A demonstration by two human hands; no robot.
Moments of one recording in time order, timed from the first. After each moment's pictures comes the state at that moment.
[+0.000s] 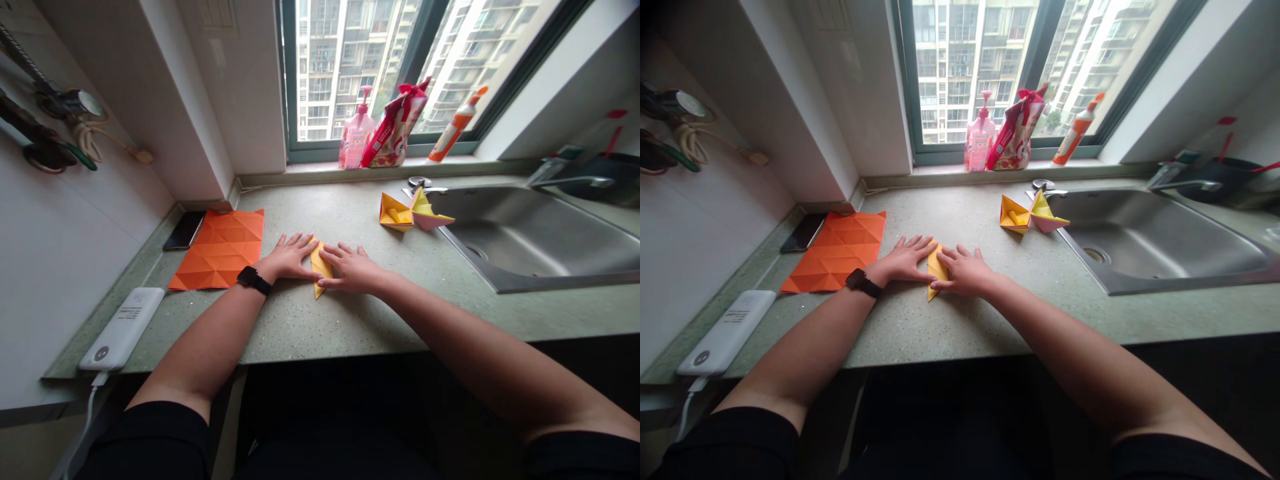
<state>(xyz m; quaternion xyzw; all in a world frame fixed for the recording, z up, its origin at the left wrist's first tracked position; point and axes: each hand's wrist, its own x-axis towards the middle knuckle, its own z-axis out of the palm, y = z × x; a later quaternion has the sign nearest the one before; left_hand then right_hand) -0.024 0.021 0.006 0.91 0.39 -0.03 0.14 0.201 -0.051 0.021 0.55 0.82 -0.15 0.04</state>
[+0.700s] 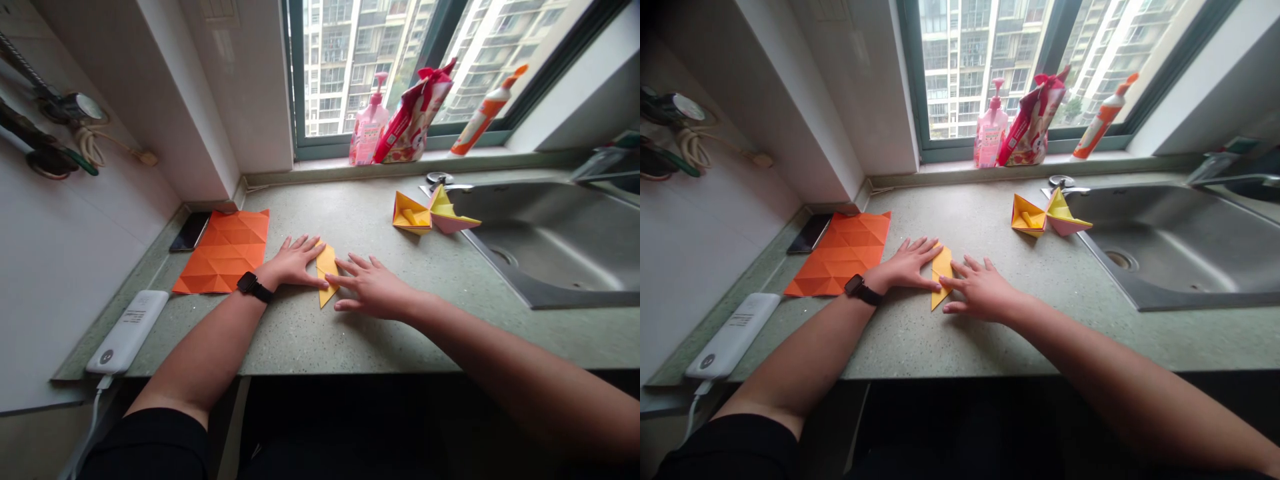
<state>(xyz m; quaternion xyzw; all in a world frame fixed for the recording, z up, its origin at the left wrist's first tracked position) -0.025 0.020 0.009 0.91 0.39 -0.04 0.15 0.220 -0.081 0.027 0.48 0.87 -0.10 0.03</state>
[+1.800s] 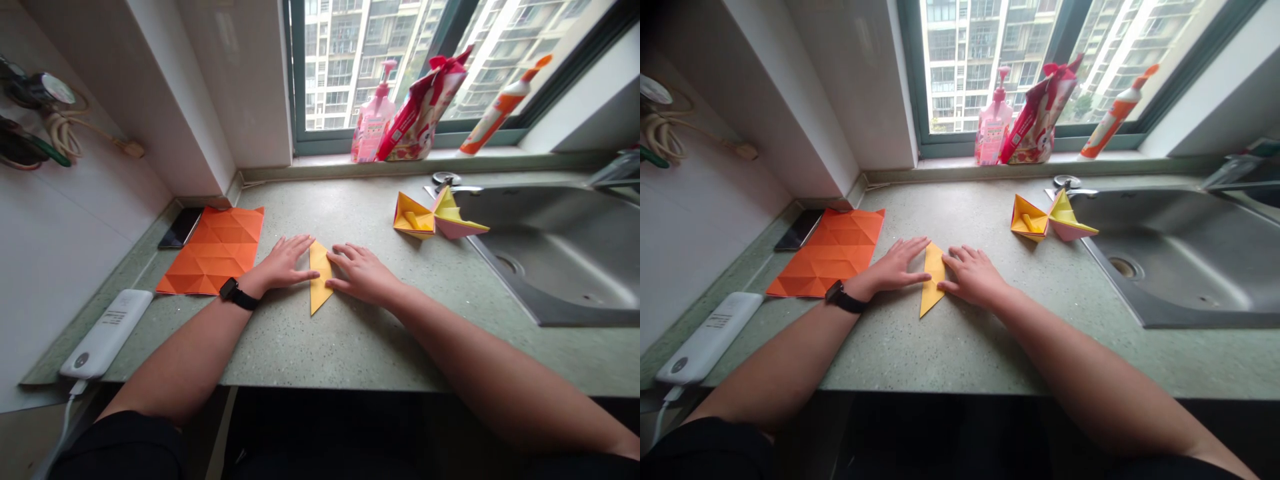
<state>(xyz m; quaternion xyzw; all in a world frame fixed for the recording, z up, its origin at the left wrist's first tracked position) -0.030 0.017 -0.002 0.89 0.41 0.10 0.19 0.231 -0.033 -0.003 0.52 0.84 -0.09 -0.07</state>
